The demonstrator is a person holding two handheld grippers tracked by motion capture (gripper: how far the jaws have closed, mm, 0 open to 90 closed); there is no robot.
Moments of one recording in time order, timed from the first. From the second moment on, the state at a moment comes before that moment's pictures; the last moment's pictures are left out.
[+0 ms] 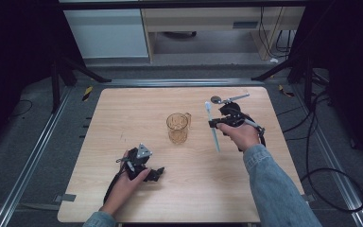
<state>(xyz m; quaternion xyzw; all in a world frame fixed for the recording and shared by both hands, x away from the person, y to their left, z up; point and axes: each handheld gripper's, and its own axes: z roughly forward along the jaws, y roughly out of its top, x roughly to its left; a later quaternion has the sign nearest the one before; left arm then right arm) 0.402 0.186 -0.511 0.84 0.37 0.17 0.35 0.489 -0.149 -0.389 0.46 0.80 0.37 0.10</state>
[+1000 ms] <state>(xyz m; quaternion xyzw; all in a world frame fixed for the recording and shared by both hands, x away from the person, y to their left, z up) 0.402 0.186 -0.511 0.84 0.37 0.17 0.35 0.496 -0.139 -0.374 0.45 0.77 0.43 0.15</state>
